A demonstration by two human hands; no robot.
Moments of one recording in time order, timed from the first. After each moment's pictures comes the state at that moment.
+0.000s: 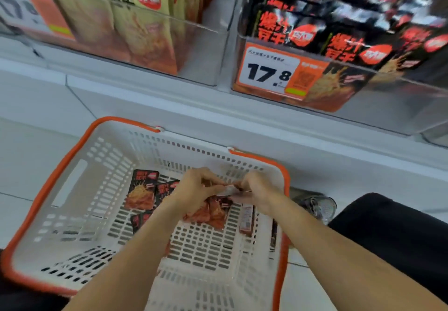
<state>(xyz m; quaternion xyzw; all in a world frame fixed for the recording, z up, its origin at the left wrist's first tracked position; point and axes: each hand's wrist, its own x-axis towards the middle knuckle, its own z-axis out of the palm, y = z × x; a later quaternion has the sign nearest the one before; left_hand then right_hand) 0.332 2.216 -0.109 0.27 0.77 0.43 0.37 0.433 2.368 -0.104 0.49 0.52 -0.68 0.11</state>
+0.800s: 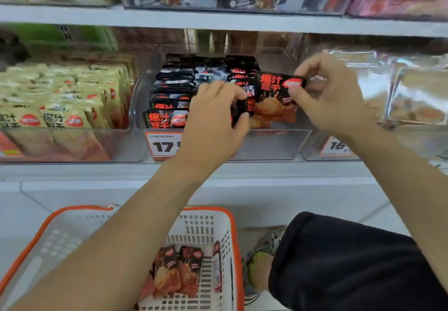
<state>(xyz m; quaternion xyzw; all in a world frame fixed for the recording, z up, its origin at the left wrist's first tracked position) 0.388 2.381 0.157 0.56 0.71 0.41 -0.14 0.542 2.533 0.191 0.22 0.84 -0.28 -0.41</state>
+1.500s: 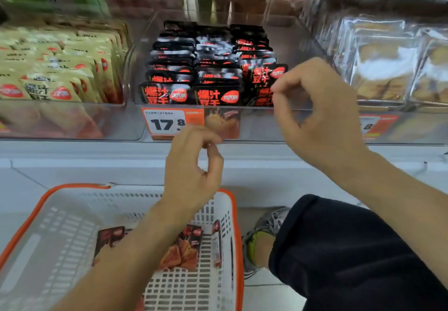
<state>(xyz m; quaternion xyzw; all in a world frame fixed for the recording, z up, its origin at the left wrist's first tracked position) 0.401 2.327 0.069 0.51 0.65 0.55 -0.12 0.540 2.467 0.164 0.12 0.88 -0.12 -0.44</state>
